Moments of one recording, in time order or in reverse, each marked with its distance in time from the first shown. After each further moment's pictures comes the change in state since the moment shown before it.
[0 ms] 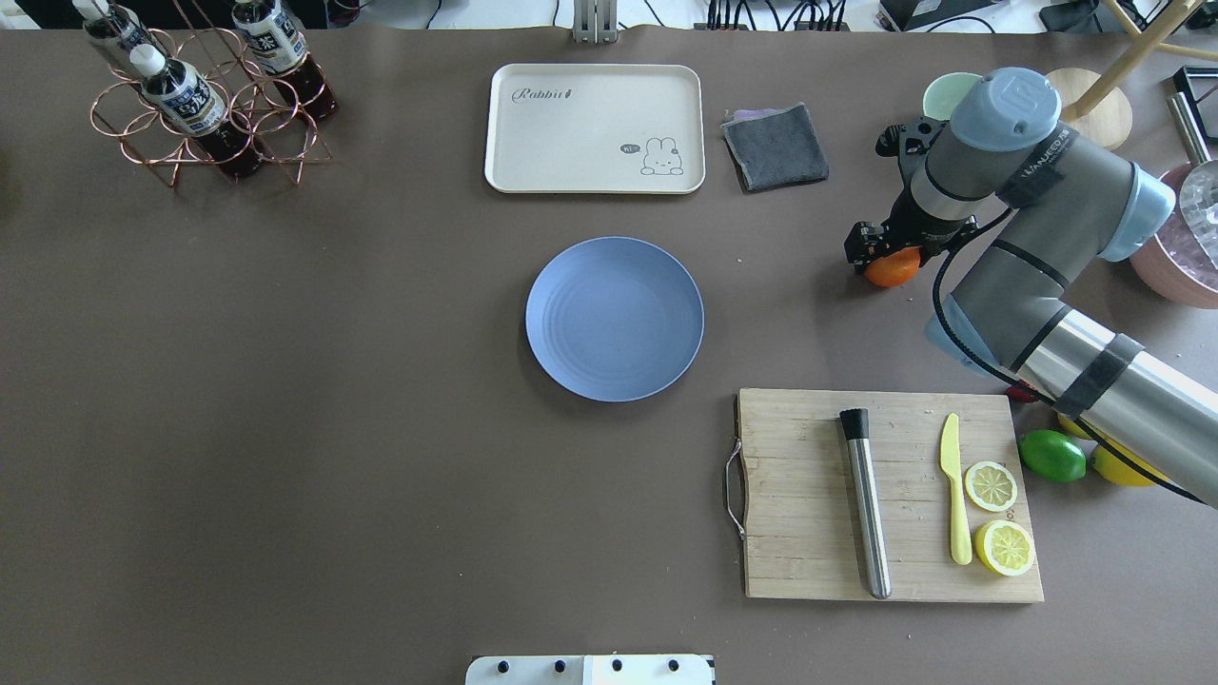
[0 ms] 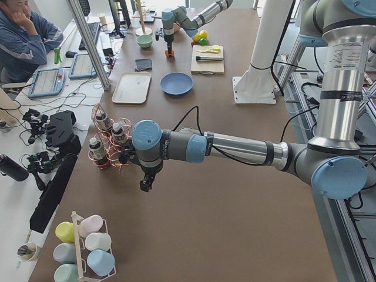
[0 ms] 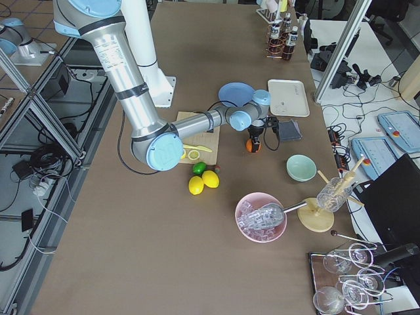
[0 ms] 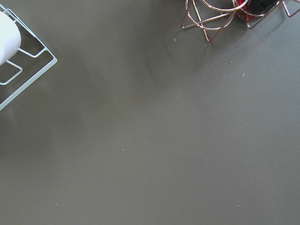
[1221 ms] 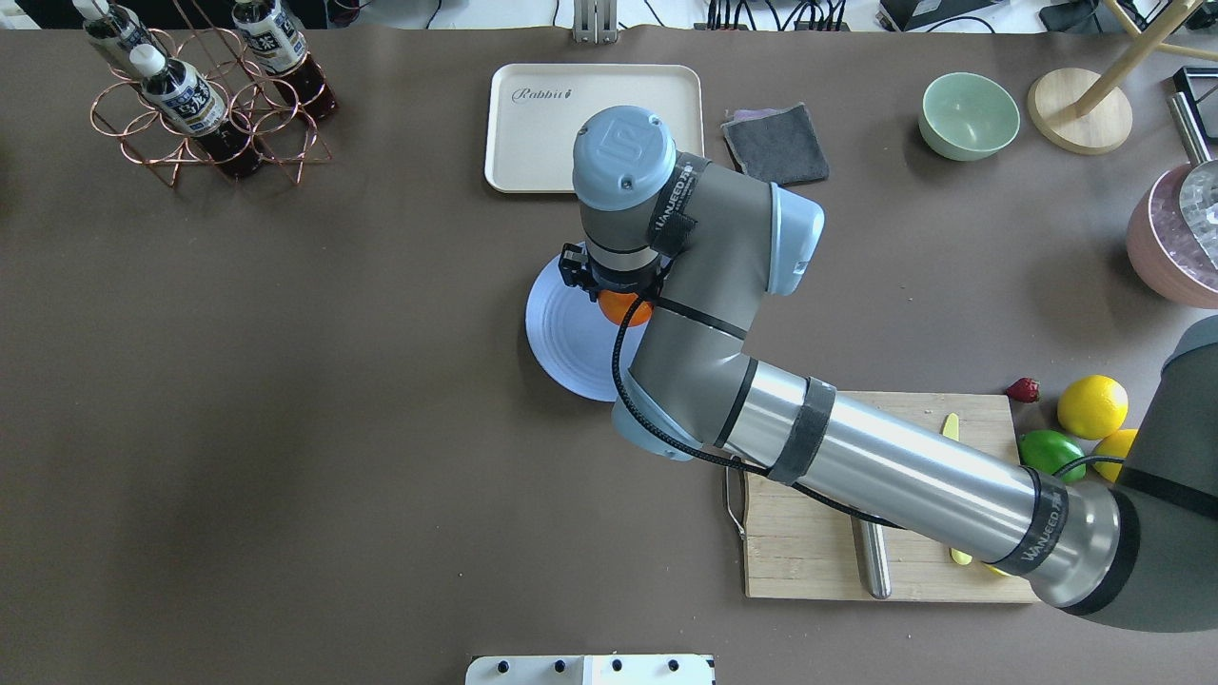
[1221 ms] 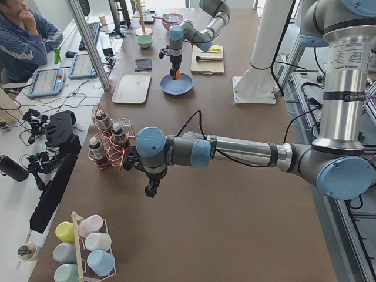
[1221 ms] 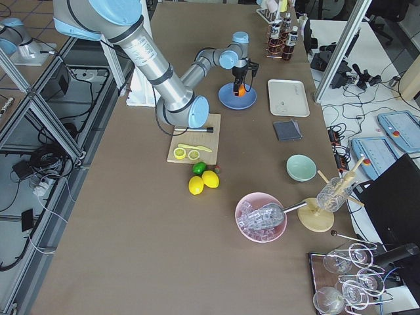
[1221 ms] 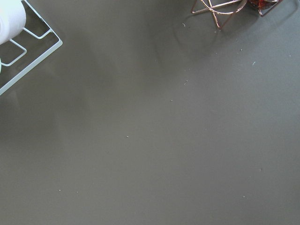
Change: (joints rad) left arm -0.003 0.041 0.000 0.003 0.002 0.000; right arm -0.314 0.468 -0.061 -0.291 -0.216 0.630
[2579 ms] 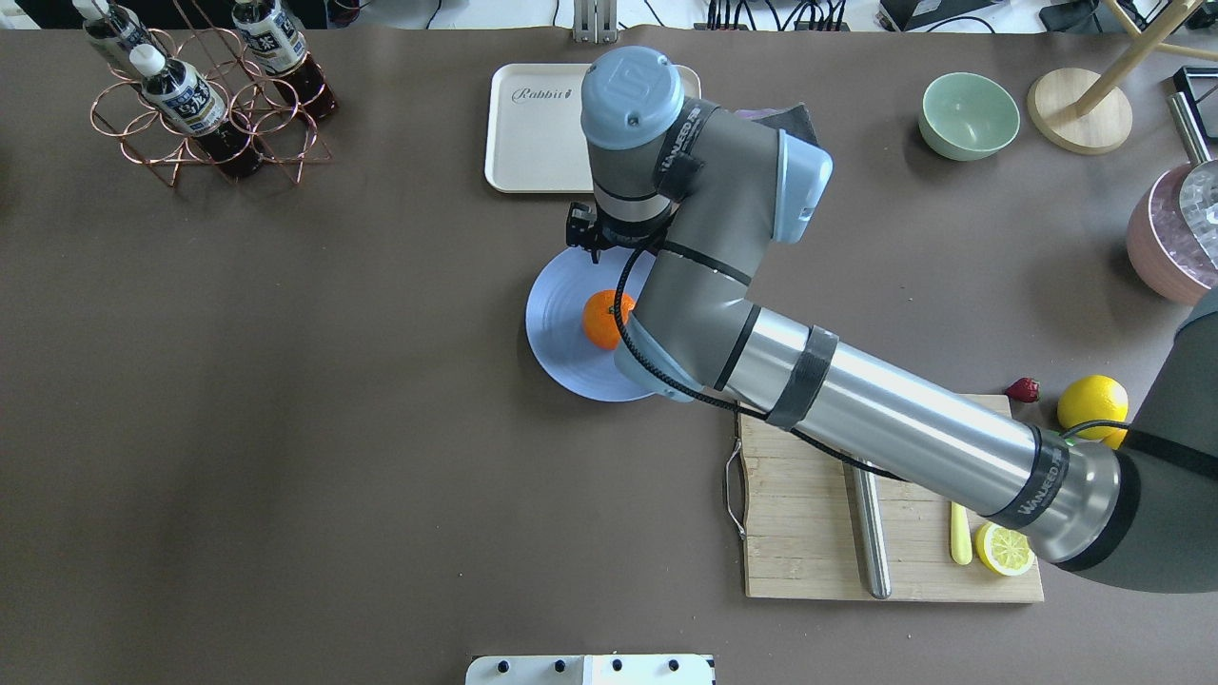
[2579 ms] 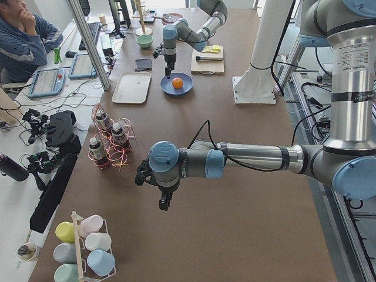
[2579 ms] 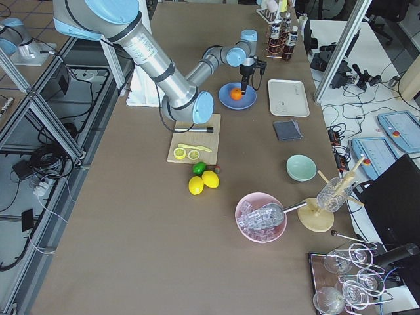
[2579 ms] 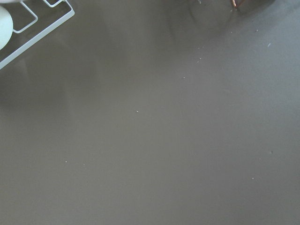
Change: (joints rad) left arm -0.018 0.088 -0.007 0.008 0.036 -0.002; right arm 0.109 0.007 -0.012 -0.007 0.085 -0.130
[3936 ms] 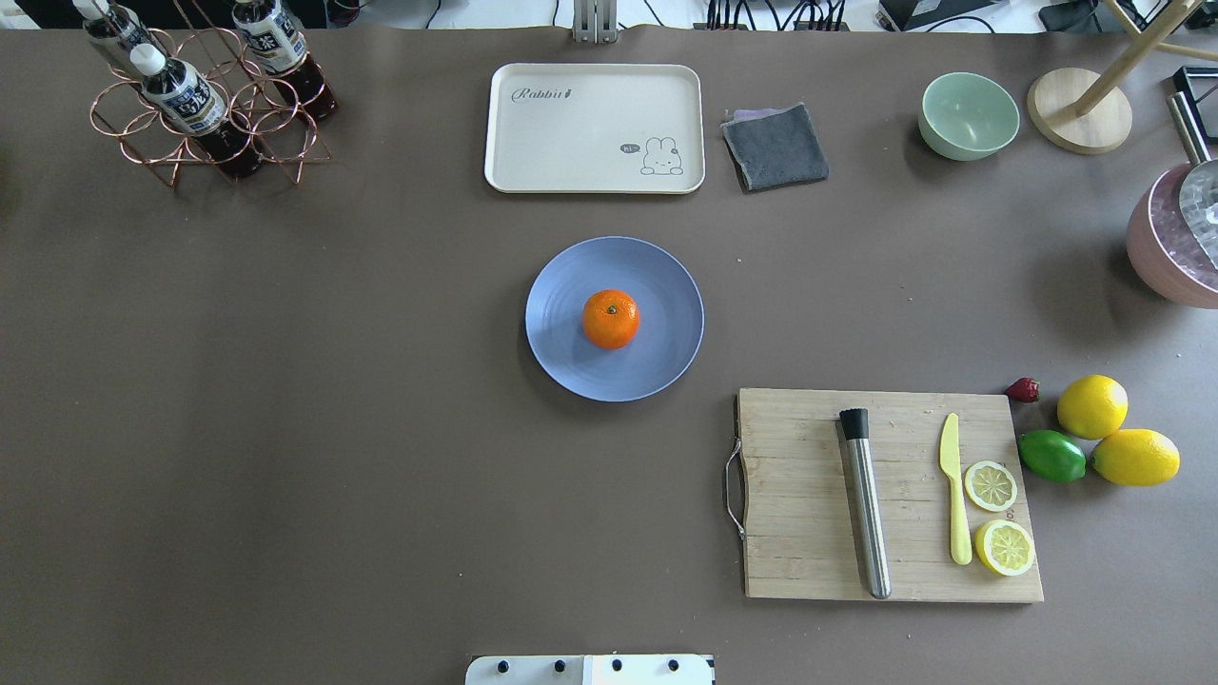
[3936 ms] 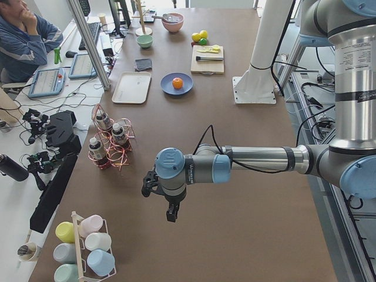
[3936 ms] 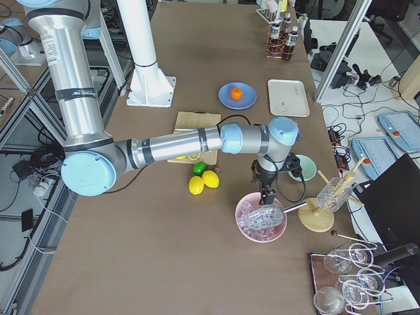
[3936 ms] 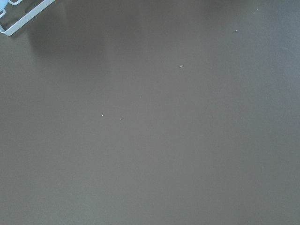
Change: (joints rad) left arm 0.001 0.029 0.002 0.005 0.075 -0.004; right arm 0.830 -0.769 0.271 -0.182 0.297 -1.453
